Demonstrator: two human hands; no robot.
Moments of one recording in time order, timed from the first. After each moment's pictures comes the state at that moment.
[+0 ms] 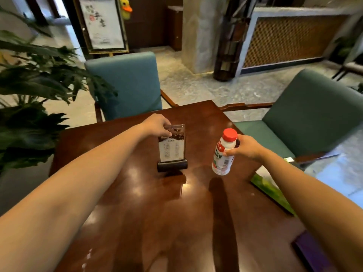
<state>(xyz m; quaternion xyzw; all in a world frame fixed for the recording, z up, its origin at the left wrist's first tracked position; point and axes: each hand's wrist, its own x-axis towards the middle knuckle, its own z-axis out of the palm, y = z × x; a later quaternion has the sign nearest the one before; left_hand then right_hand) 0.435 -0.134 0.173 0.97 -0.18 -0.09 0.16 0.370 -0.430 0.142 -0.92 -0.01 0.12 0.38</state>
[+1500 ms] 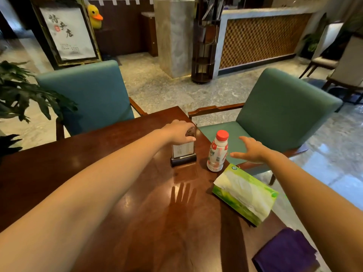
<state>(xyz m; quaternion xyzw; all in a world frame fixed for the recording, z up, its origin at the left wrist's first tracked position) 0.483 -0.359 0.157 0.95 -0.29 -0.12 0.05 0.392 -0.610 0.127 -0.97 0.11 0.14 0.18</state>
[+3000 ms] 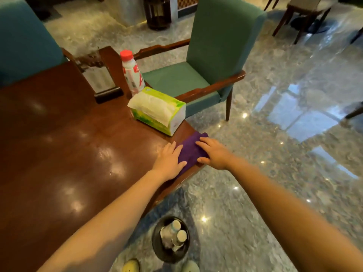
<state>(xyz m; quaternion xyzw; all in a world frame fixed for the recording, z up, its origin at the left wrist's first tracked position) 0.156 -0.553 -0.038 0.94 -0.25 -0.20 0.09 0.120 -0.741 -0.029 -0.97 -0.04 0.18 0.14</state>
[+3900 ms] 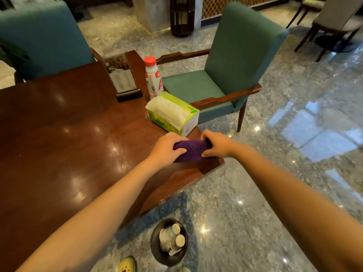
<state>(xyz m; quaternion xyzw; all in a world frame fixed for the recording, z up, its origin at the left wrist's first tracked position) 0.160 -0.525 0.045 0.92 -0.24 -0.10 0.30 0.153 -0.729 0.043 -0.95 -0.09 0.19 0.23</state>
